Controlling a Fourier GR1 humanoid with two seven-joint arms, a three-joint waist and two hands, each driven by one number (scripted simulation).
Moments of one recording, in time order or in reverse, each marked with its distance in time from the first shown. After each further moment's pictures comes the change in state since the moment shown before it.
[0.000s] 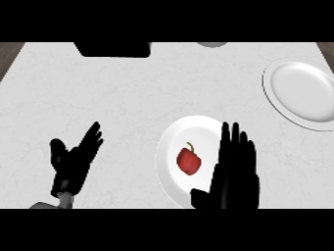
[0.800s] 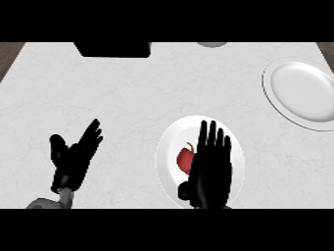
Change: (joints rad) left arm -0.023 -0.016 0.032 0.025 -0.012 -0.020 0.008; right arm -0.153 0.001 0.046 0.265 -0.150 -0.067 0.061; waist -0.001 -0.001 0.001
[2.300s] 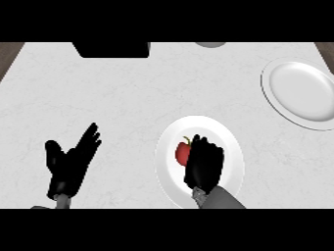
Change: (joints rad) left arm 0.056 -0.021 0.030 -0.059 -0.036 -0.031 0.022; right arm -0.117 -0.001 -0.005 0.340 -0.056 -0.058 -0.044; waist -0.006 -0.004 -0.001
